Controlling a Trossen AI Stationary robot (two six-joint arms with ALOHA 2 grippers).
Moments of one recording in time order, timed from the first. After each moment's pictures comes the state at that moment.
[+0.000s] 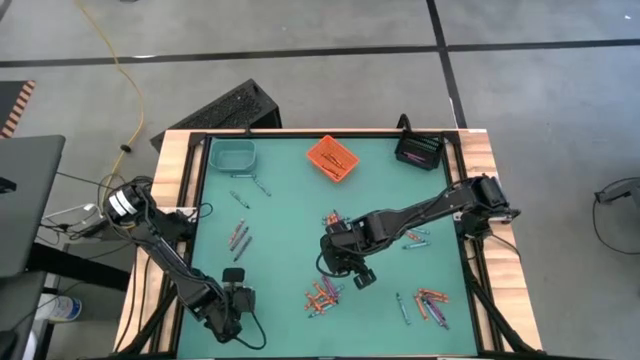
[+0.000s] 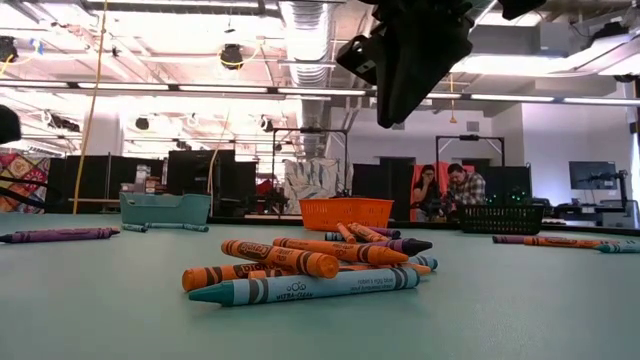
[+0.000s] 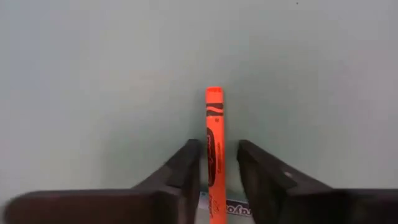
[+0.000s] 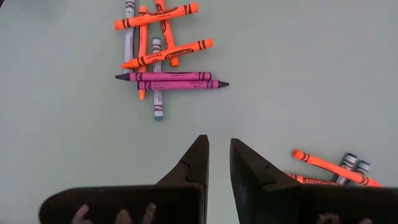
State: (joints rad) left arm -0.86 1.68 0.90 -0.52 -0.21 -0.82; right arm 0.27 1.87 1.54 -0.85 -0.05 -0.22
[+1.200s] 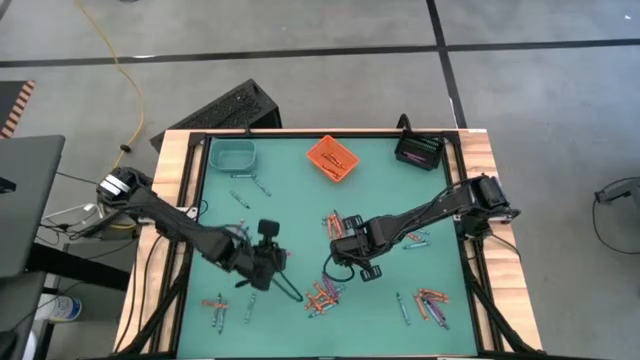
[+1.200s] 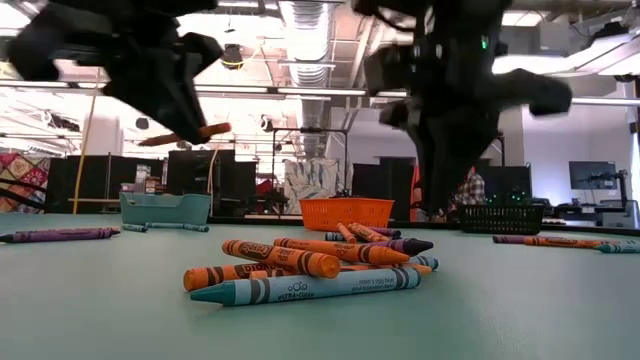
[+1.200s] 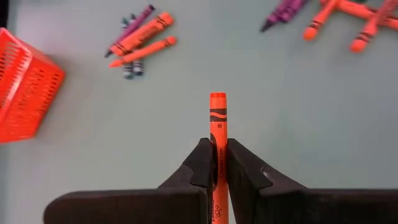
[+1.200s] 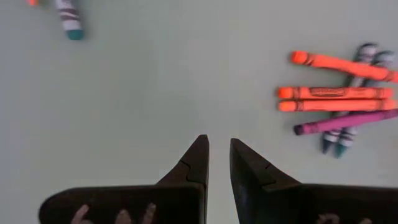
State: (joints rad) left arm -0.46 1.48 0.94 -0.45 -0.51 -0.04; right arm 0.27 1.87 1.33 -0.84 0.14 -0.05
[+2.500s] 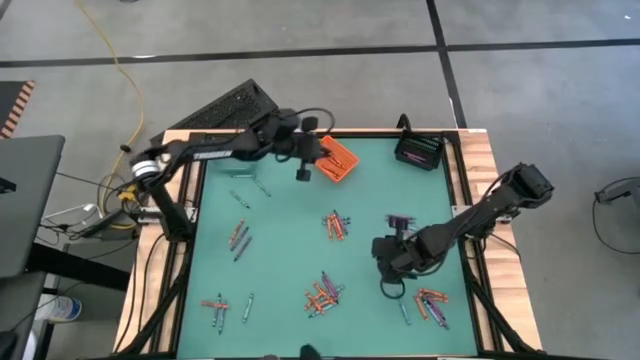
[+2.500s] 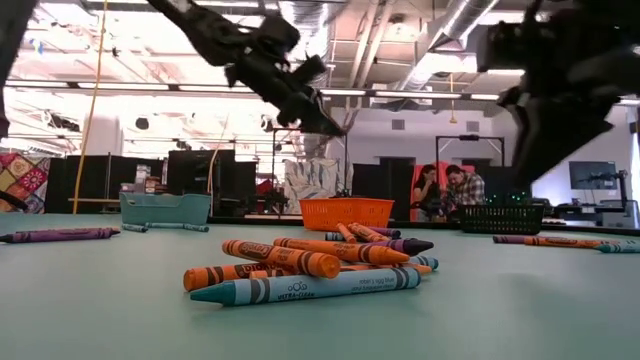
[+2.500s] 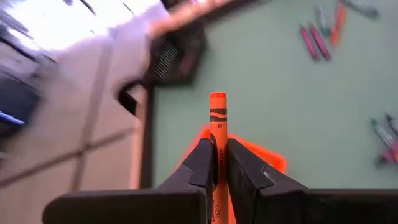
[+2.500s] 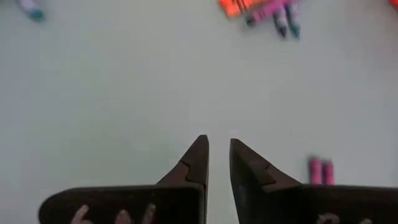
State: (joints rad) left arm 0.52 1.74 1.24 0.04 0.30 0.67; right arm 0.49 1.50 0.91 -0.72 0.43 0.57
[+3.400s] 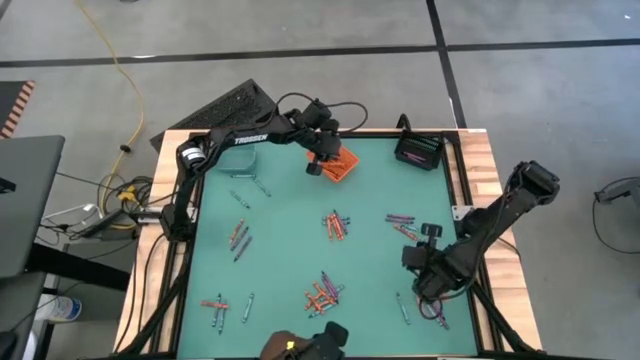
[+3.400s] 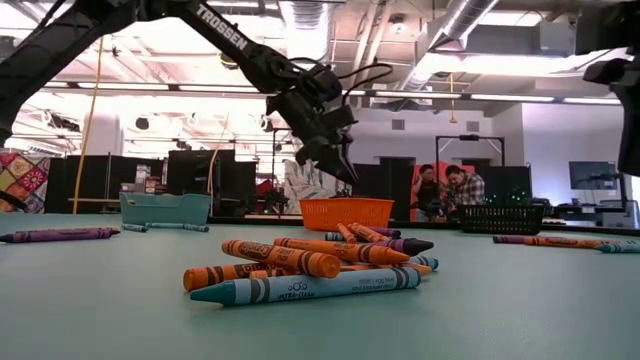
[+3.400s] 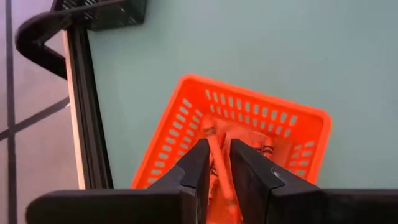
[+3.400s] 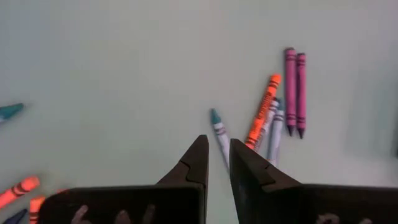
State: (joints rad) left arm 0.56 2.11 1.66 -0.35 0.35 0.85; right arm 0.76 1.43 0.91 -1.14 0.45 0.91
